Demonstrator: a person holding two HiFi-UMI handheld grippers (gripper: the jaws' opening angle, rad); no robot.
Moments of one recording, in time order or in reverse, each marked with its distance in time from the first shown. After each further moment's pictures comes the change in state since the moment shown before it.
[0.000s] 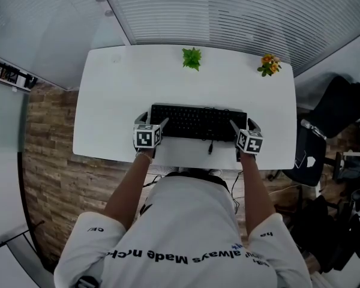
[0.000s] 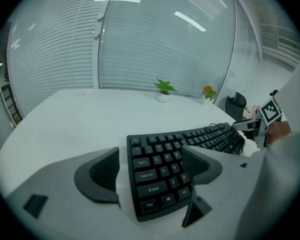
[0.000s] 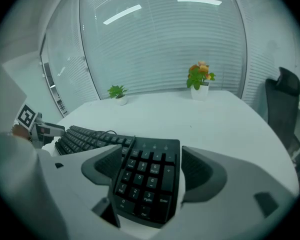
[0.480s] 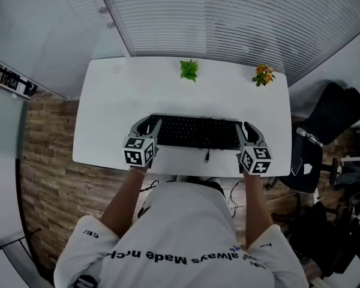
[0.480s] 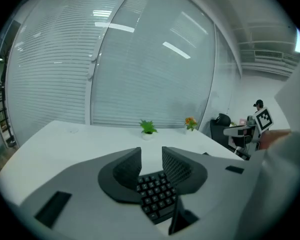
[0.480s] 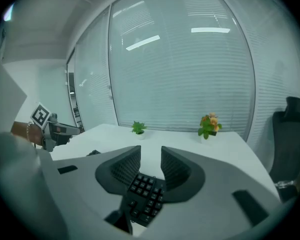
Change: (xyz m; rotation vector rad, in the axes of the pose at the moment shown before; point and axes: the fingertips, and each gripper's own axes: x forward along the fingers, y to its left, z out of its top) left arm -0.084 -0.041 0.093 0.040 -0.295 -0.120; right arm -0.103 0.050 0.093 -0.157 -0.288 0.103
